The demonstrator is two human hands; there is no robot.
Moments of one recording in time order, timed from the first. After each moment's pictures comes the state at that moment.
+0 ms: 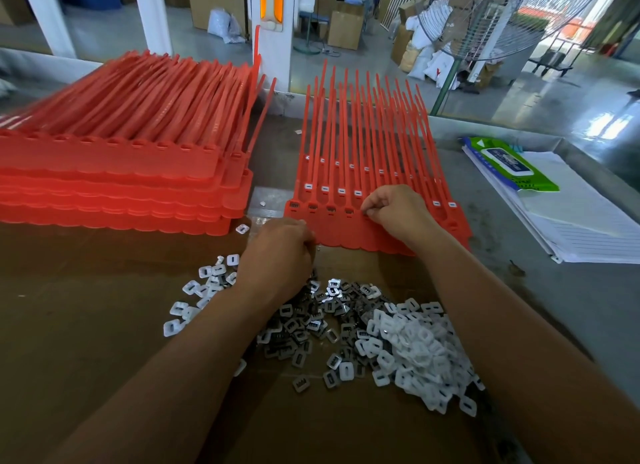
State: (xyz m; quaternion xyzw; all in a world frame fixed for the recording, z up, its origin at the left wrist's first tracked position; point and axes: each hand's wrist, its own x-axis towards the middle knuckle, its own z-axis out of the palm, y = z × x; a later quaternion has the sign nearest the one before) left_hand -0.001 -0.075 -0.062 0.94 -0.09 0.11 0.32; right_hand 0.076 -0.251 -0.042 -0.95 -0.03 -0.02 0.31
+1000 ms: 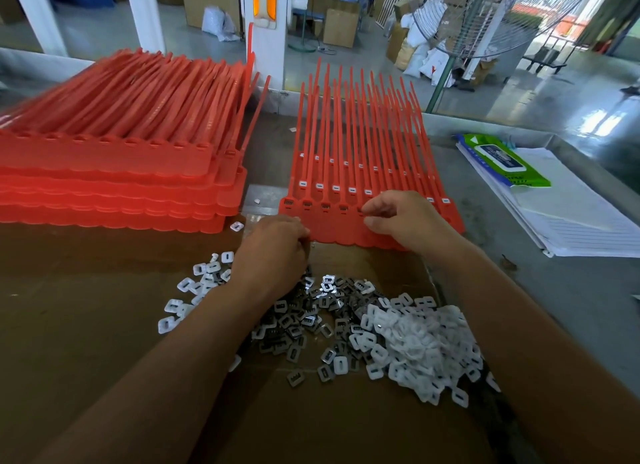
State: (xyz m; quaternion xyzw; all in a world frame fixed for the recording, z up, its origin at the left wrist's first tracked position) left_hand -0.002 -0.074 -0.062 0.94 -0.08 0.10 0.32; right_hand 0.037 -0.260 -0.024 -0.94 -0.08 0.02 0.33
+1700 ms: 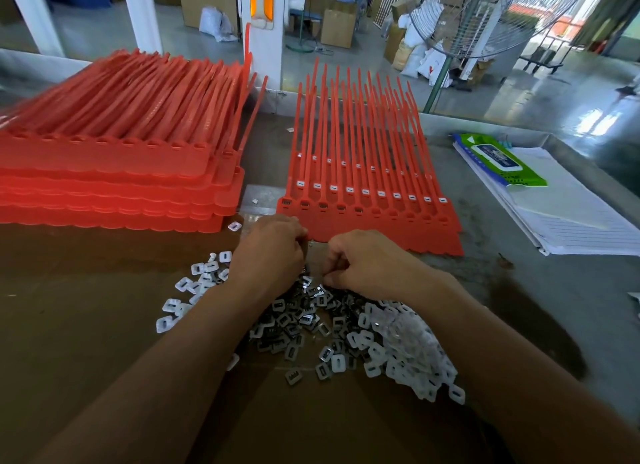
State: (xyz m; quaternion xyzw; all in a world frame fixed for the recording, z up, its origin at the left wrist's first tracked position) left_hand 0.002 -0.075 -0.065 0.95 -0.08 0.09 0.30; right_hand -0.011 -0.215 -0.016 -0.95 -0.22 0.13 0.18
